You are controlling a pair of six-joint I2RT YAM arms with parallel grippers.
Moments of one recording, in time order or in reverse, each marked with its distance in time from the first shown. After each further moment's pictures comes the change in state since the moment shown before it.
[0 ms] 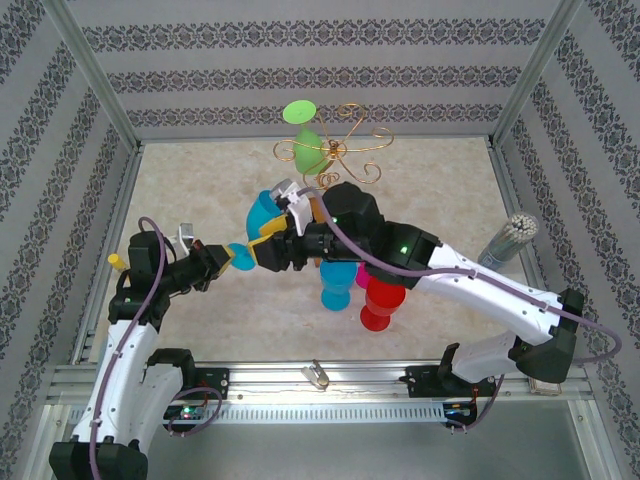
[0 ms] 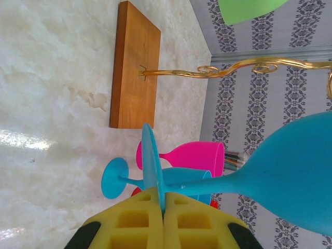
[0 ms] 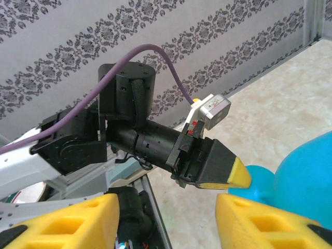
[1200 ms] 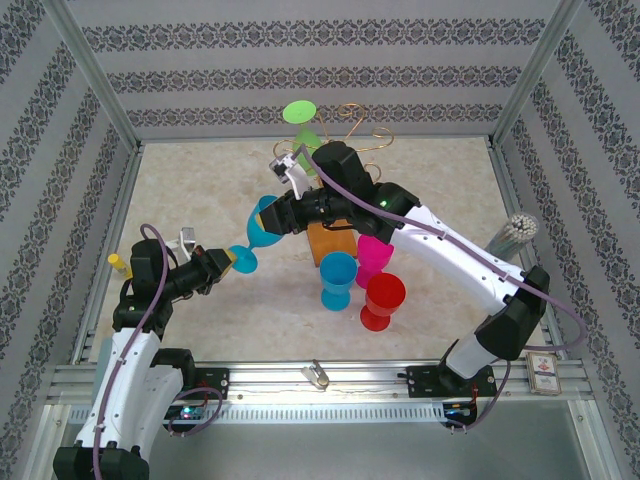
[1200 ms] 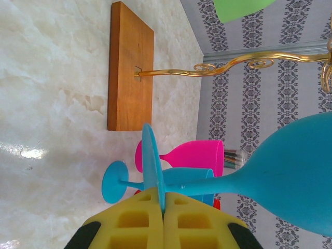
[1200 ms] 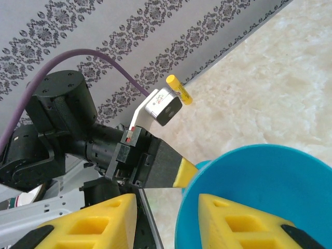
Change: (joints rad) left arm 0.000 -0.047 -0.081 0.089 0.014 -0.007; right arm -0.203 0.214 0.177 -0.157 -0.229 -0.034
